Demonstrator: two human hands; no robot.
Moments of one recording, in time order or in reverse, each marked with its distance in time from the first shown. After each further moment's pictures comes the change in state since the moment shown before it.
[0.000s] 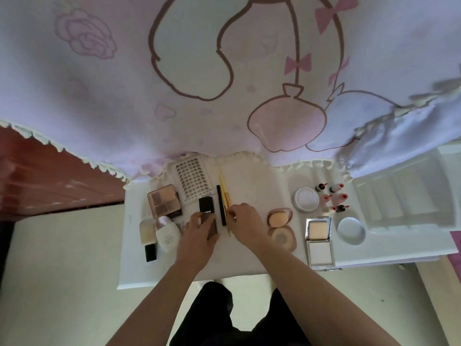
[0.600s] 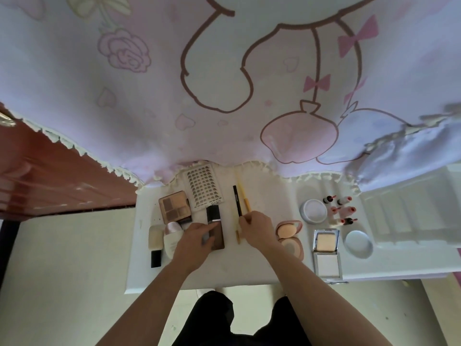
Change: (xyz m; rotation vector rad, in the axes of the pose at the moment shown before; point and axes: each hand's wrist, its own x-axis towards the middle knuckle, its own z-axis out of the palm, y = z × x) left_hand 0.009 -0.031 -0.020 -0.280 -0.109 -0.057; right_hand 0.007 -0.005 -0.004 0.172 -0.032 0.251
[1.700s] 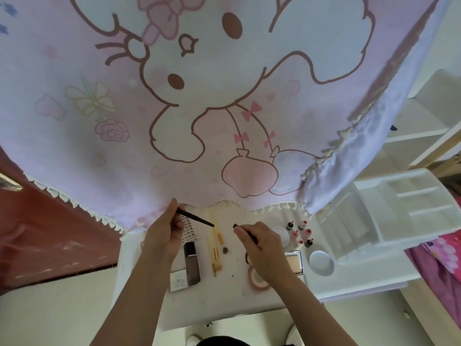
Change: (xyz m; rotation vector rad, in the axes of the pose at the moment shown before) left_hand -0.012 0.162 -0.109 -1.602 0.265 -0.218; right_hand -0.126 0.003 -0.128 0.332 0.386 -0.527
